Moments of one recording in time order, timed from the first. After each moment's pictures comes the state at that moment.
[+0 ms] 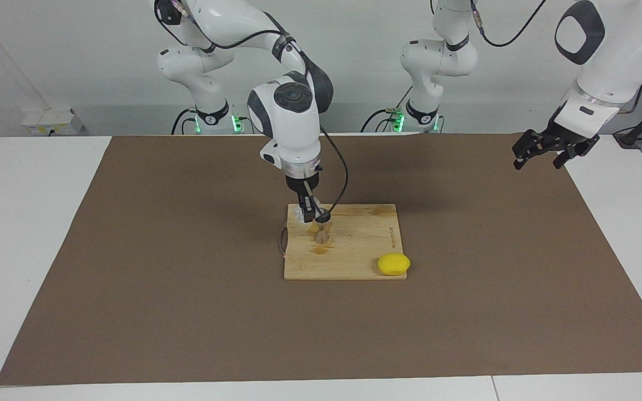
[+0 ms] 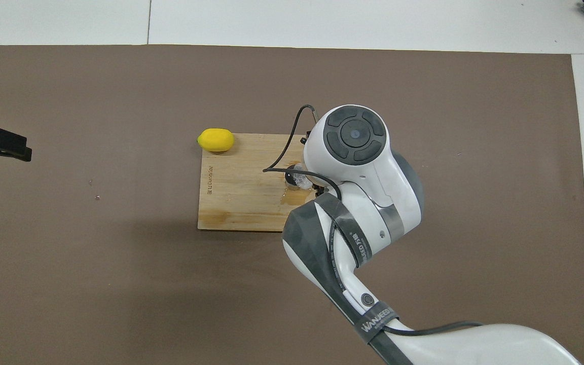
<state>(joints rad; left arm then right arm) -0.23 0.05 0.27 -1.56 -0.02 1.59 0.07 0.55 0.34 -0.02 -1.62 0.01 2.04 1.91</state>
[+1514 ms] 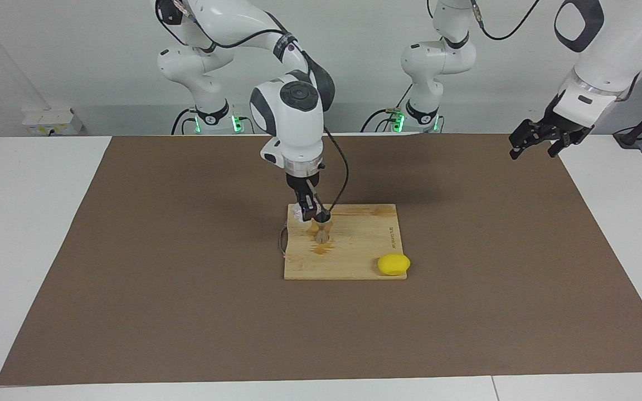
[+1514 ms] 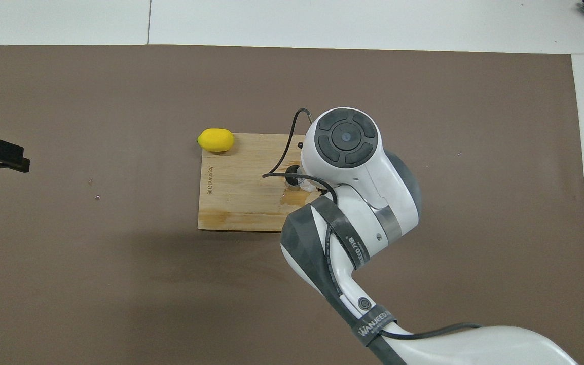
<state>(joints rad) 0.02 0.00 0.01 -1.60 -0.02 1.56 0.02 0.56 0.34 -0.02 -1.62 -0.03 2.00 1.87</state>
